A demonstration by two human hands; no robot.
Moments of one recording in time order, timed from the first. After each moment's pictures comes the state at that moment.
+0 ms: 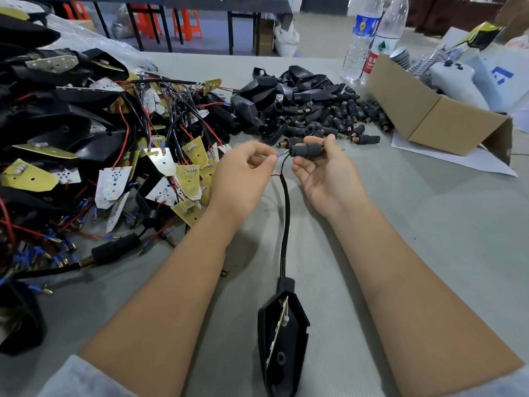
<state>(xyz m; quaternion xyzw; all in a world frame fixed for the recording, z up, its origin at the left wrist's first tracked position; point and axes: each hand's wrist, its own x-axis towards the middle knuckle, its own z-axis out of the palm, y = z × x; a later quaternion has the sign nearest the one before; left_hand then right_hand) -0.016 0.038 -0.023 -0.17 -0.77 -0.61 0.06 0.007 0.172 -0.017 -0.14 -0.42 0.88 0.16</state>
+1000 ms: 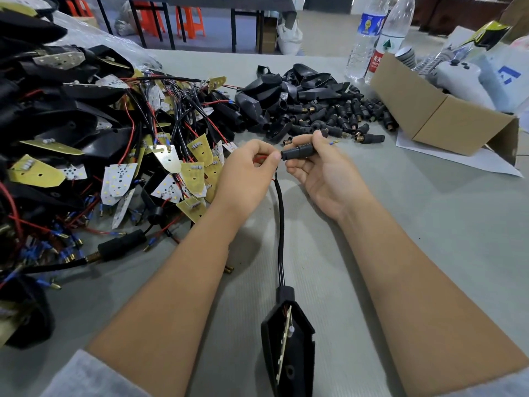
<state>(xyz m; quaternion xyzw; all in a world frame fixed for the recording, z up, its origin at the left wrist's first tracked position) -0.018 0.036 -0.023 -0.19 -0.78 -0.60 0.03 0.011 0.172 -0.016 -0.05 -0.52 0.85 0.09</state>
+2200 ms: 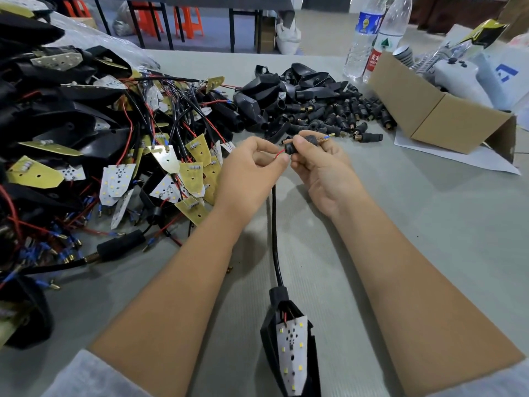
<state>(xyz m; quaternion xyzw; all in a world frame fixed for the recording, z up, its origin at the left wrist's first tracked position) -0.009 0.038 -0.020 -0.16 -0.76 -0.63 0.02 0.014 0.167 -0.014 -0.06 -0.51 0.85 0.15</state>
